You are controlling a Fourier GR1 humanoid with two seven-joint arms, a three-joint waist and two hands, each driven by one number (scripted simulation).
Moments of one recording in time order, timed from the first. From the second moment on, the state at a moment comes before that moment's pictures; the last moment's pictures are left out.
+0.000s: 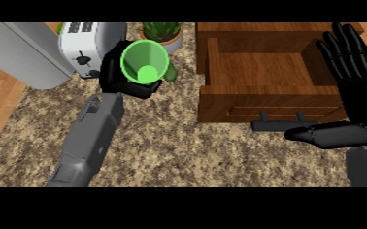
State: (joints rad) left arm -0.74 0.04 0.24 -0.65 0.04 -0.12 -0.83; right arm -0.24 -0.21 -0.16 -1.86 -0.12 0.20 0.11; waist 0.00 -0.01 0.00
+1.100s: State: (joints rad) left arm -1.30 0.00 -0.10 -0.50 0.23 0.33 -0.28; right arm -0.30 -0.21 -0.16 -1.78 -0.11 0.21 0.05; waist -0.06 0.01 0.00
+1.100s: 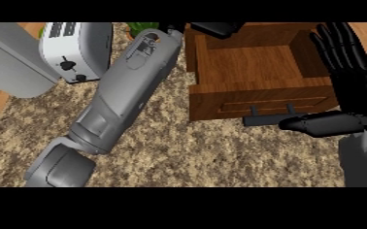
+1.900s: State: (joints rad) left arm -1.30 0.00 -0.33 -0.30 0.32 0.27 -0.24; right arm -0.39 -0.21 -0.11 -1.77 -0.14 0.25 0.07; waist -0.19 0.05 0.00
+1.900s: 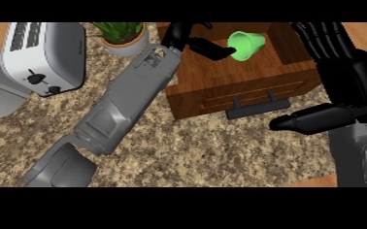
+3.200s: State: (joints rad) left arm -1.25 0.00 -0.25 -0.39 0.65 0.29 -0.52; right arm -0.29 -0.37 0.24 -1.75 0.14 0.54 0.13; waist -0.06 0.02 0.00
